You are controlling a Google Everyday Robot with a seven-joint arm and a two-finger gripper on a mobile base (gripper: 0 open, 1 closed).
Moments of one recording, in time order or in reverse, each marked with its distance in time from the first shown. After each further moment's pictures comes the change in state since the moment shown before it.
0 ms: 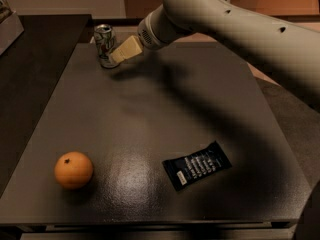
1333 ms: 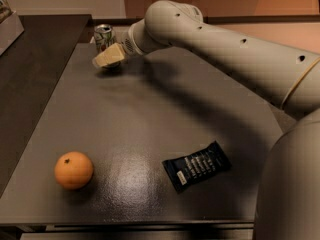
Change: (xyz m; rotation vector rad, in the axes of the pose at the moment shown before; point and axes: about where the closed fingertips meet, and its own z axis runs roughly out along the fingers) arm -0.016 0.020 0.068 -0.057 -0.092 0.013
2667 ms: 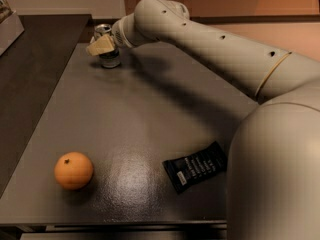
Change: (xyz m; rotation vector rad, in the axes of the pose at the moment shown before) arm -0.035 -0.006 0.037 0.000 -0.068 0.013
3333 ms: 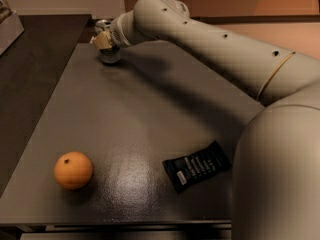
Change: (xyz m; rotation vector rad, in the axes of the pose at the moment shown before) arm -0.013 0.009 -0.008 -0.012 -0.031 -0.008
